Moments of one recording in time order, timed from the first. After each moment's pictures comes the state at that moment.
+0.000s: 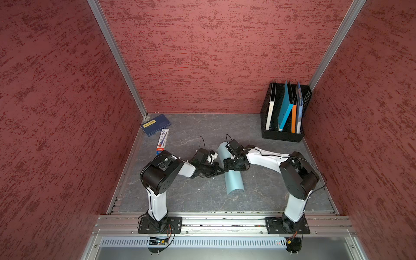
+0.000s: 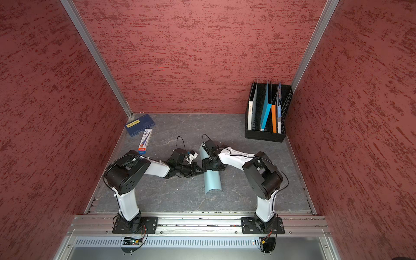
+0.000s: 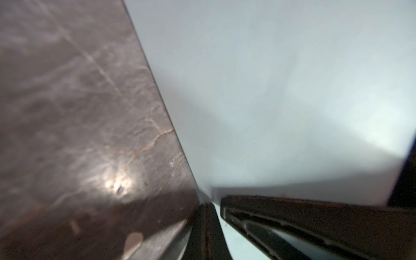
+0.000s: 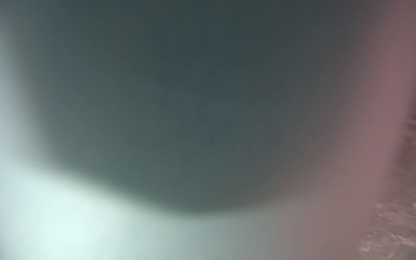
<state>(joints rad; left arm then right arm) -0.59 1.88 0.72 0.38 0.68 -0.83 0.66 1.84 1.16 -0.62 -0.12 0.59</state>
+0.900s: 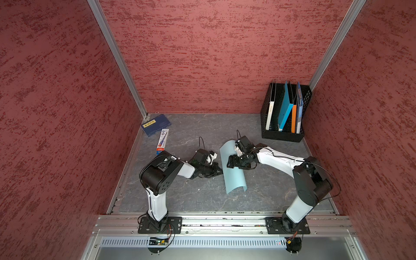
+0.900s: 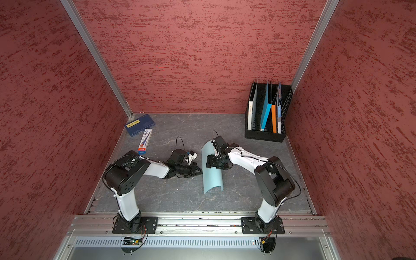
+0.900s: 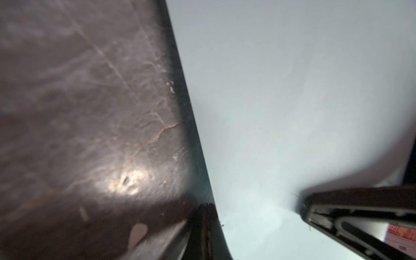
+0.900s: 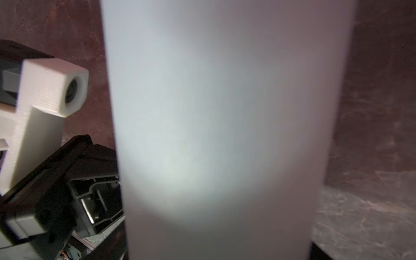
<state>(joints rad) -0.58 1.87 0.70 0.39 0.67 -0.84 0.57 1.71 1.09 -0.59 -0.27 0.58</state>
